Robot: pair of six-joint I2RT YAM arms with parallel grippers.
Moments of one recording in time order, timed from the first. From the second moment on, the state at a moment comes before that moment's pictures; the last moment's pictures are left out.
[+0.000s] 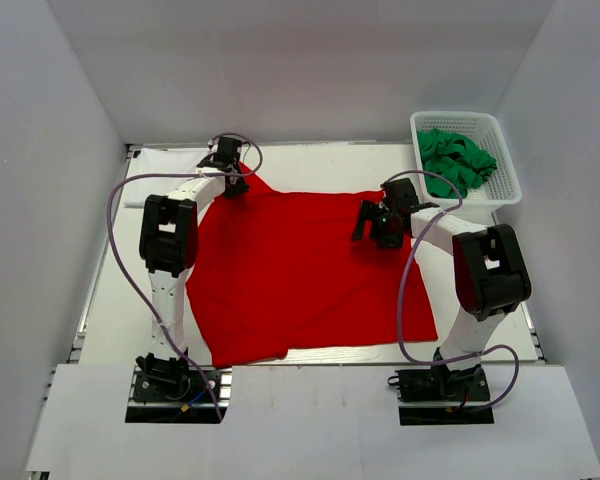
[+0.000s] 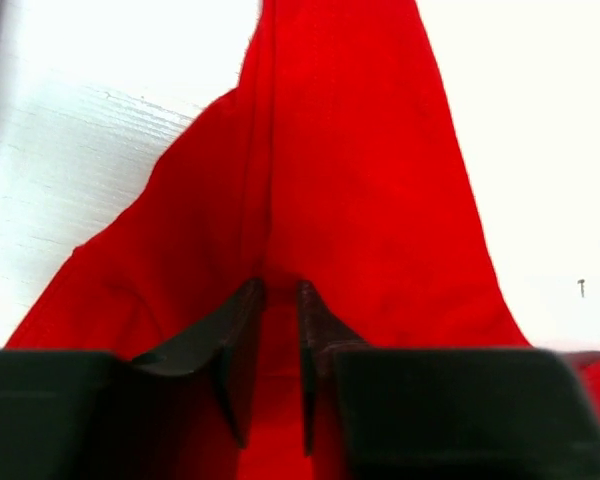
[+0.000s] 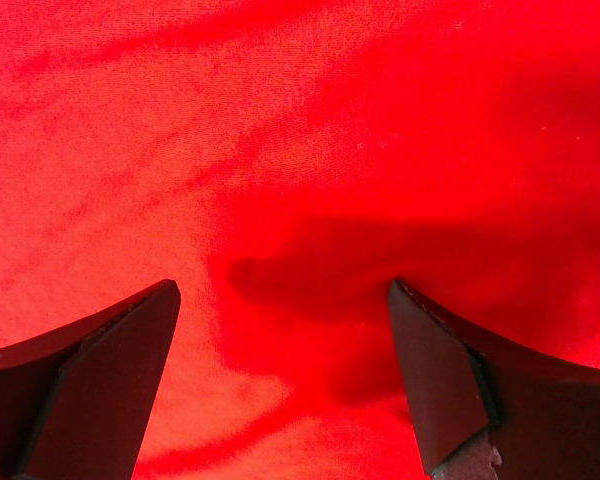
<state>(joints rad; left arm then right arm) -0.22 2.27 1.79 -0.42 -0.20 -0.51 0.30 1.78 1.07 -0.30 -0.20 0.41</state>
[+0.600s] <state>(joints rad) -0.22 2.27 1.76 -0.34 -0.18 -0.50 0.30 1.78 1.08 -0.30 -0.20 0.41</state>
